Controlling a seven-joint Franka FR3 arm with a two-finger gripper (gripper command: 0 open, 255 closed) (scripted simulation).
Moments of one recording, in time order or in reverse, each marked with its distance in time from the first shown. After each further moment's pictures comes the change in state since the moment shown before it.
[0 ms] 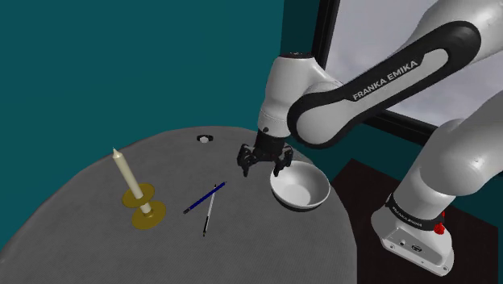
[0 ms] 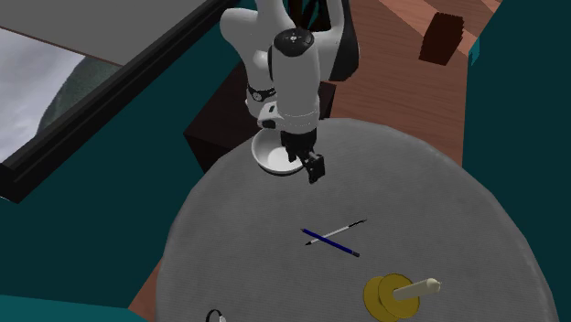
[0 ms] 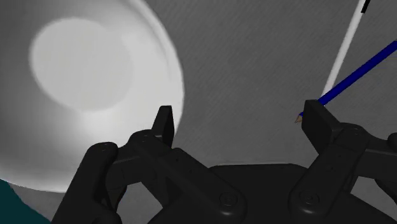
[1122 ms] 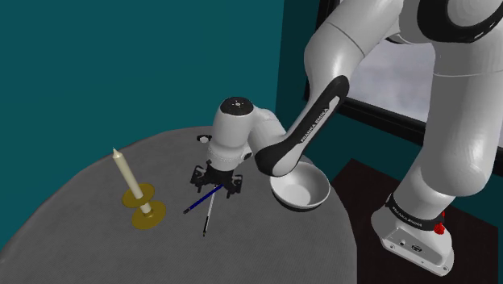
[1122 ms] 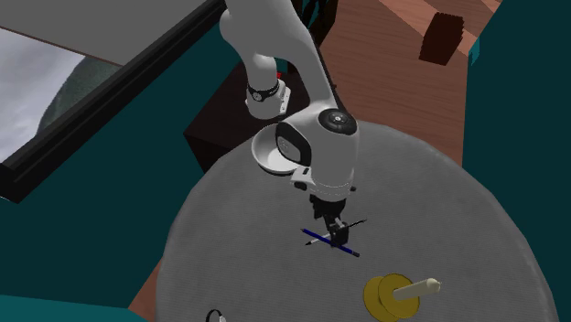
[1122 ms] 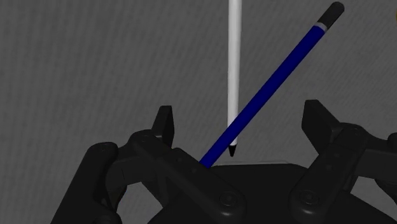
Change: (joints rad) arm 0.036 0.677 -0.028 0.371 -1.031 0.252 1.021
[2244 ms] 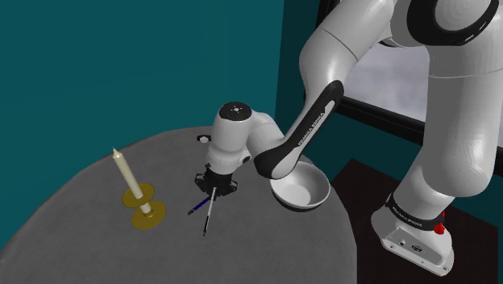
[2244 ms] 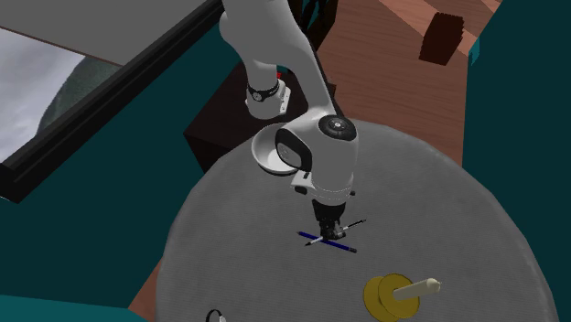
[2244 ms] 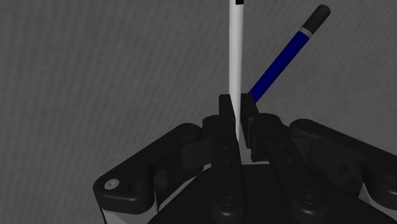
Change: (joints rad) arm 0.032 0.037 -0.037 0.019 -0.048 0.015 0.036
